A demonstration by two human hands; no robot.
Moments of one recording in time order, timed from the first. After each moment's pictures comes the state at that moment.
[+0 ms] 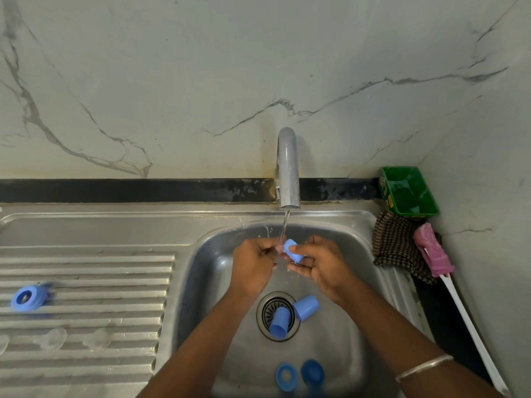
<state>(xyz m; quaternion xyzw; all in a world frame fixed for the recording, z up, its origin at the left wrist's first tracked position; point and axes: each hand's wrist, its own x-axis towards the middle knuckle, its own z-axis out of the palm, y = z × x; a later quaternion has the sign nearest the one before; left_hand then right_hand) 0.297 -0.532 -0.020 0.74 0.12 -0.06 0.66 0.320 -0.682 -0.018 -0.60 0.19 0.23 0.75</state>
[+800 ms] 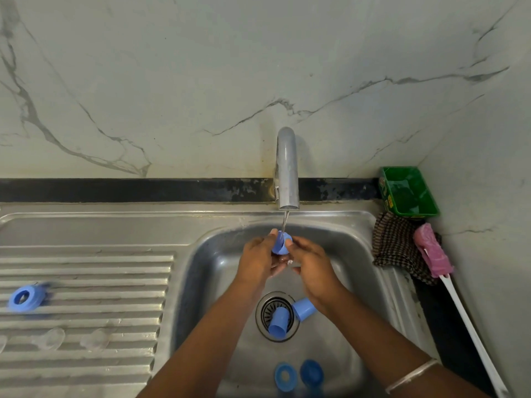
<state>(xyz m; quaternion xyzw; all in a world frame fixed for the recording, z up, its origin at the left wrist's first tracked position) 0.311 -0.545 -0.016 0.59 0.30 -0.15 0.74 0.307 -0.660 -0.025 -0.69 0.12 0.18 0.69</state>
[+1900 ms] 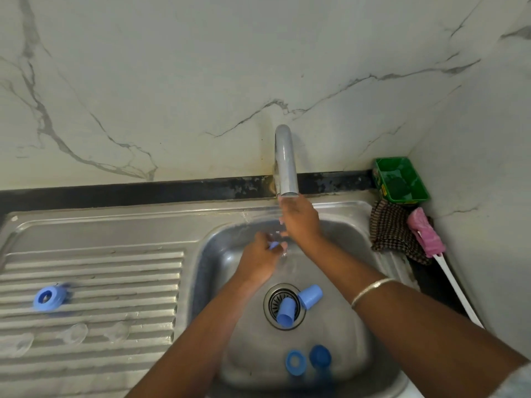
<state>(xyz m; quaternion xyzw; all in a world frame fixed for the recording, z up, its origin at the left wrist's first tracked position) 0.294 -0.524 -0.024 0.82 0.11 -0.15 0.54 0.362 -0.630 -0.011 -0.80 0.13 0.08 0.57</state>
